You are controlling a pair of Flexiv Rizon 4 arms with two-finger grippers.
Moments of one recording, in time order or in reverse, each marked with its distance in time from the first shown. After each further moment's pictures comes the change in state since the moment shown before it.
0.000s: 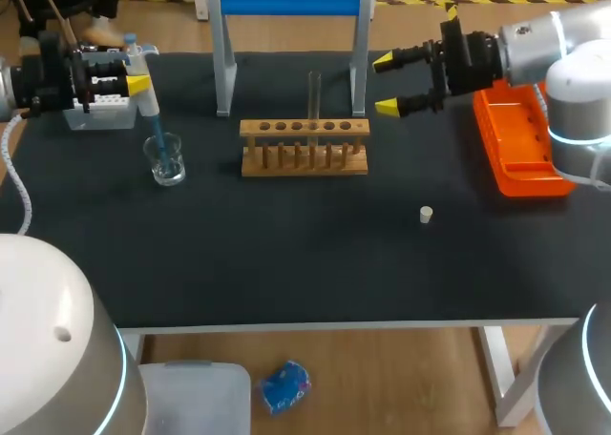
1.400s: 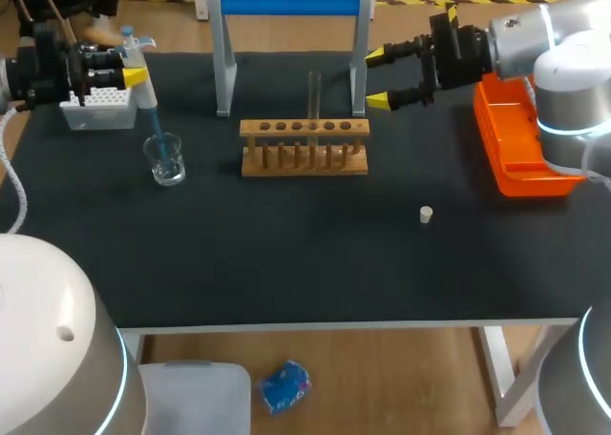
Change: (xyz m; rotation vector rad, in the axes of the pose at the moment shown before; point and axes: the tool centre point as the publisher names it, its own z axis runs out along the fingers) left arm 0.000 -0.021 -0.006 0.012 0.016 0.042; right arm -0.010 0.006 0.010 0.012 -0.005 0.011
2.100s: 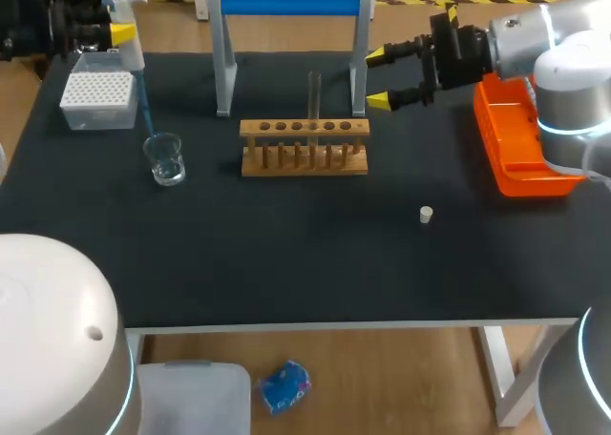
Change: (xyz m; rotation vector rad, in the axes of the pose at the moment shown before) left arm 0.007 -0.081 -0.004 -0.075 0.002 0.005; right arm 0.000 0.000 0.000 -0.001 0.000 0.000
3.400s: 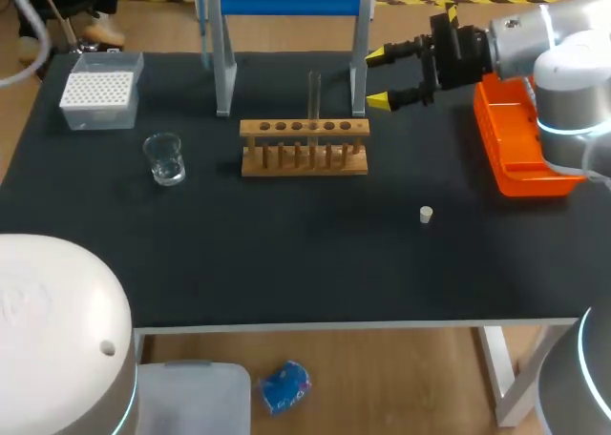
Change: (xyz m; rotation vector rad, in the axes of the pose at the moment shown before) left arm 0.052 -0.173 0.104 -0.022 0.269 0.049; right arm 0.000 0.000 0.000 -0.001 -0.001 0.000
